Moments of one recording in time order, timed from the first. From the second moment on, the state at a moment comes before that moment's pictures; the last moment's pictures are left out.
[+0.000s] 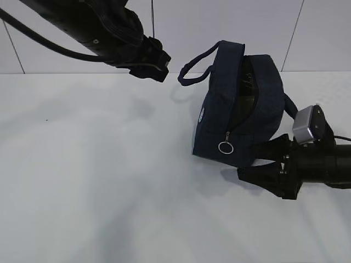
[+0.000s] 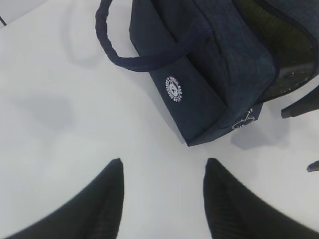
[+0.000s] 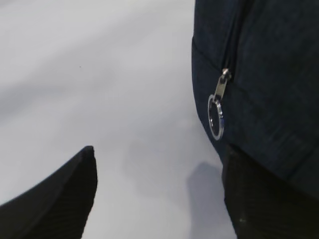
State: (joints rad) left arm -0.61 1.72 -1.44 -0.12 0.61 0.11; right arm -0.09 1.93 -0.68 1.81 1.05 -2.65
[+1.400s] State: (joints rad) left arm -0.61 1.72 -1.44 -0.10 0.59 0.11; right arm -0.03 2.10 -0.82 1.80 1.14 -2.40
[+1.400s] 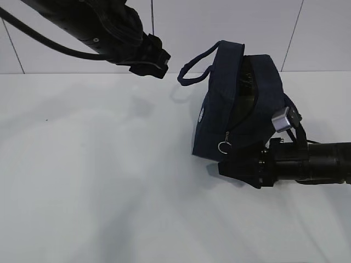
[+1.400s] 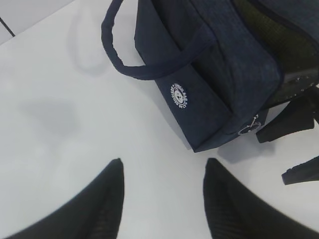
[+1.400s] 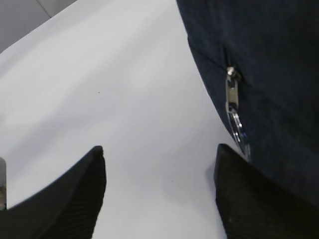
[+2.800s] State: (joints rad) left arm -0.61 1.72 -1.44 -0.09 0.58 0.11; right arm -0.03 2.10 -0.87 1.81 1.12 -2.43
